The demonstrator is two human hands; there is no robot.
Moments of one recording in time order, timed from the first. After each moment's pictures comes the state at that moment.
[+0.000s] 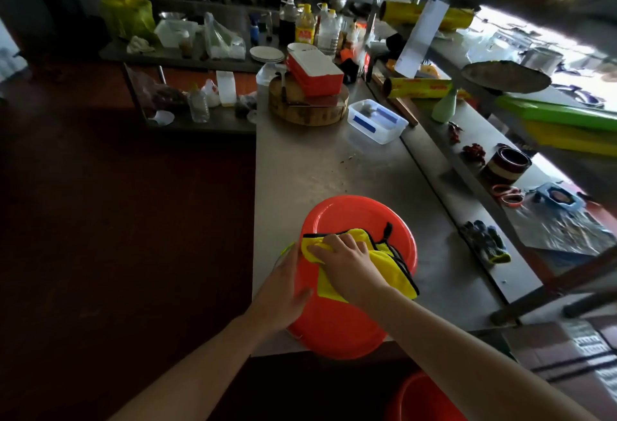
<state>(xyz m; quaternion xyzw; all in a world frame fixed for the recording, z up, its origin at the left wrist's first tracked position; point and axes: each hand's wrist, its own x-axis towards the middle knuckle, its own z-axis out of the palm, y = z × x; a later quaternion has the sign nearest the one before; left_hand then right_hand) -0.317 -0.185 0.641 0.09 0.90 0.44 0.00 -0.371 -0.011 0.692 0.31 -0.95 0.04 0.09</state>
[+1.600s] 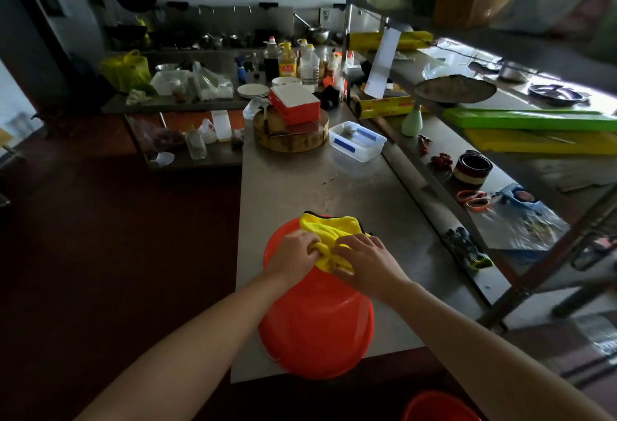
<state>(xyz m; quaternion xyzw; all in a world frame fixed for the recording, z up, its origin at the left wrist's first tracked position) -0.401 -0.084 0.732 0.09 0.94 0.31 -0.10 -0.408 0.124 0.727 0.32 -0.94 0.08 0.09</state>
